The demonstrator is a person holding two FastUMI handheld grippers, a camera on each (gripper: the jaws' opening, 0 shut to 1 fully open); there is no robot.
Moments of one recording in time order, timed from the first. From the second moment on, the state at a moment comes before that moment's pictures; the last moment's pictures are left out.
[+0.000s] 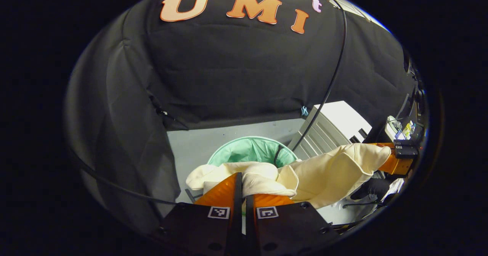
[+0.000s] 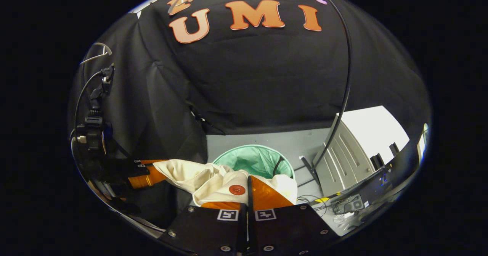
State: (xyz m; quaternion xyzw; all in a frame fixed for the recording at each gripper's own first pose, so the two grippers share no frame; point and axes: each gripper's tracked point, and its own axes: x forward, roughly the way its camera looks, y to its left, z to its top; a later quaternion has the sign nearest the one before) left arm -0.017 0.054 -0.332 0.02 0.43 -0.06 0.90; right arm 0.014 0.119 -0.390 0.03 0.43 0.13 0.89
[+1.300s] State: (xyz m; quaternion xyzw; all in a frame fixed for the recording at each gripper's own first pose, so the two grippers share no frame) left arm -0.039 0.088 -0.364 -0.01 0.48 0.01 0.88; right arm -0.020 0.110 -0.438 0.06 0.50 0.08 0.86
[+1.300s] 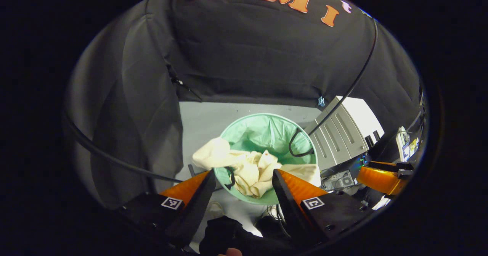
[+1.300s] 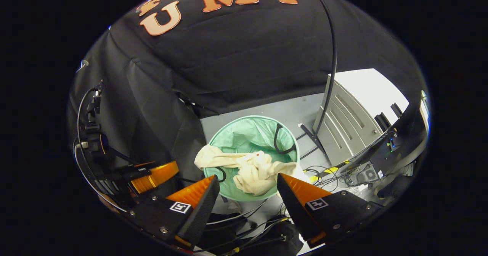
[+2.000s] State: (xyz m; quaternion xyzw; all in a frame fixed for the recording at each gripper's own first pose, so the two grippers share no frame) left arm 0.011 0.068 -0.188 0.02 0.26 -0.03 0.96; right arm 0.020 0.105 -0.269 0.03 0.33 0.07 0.94
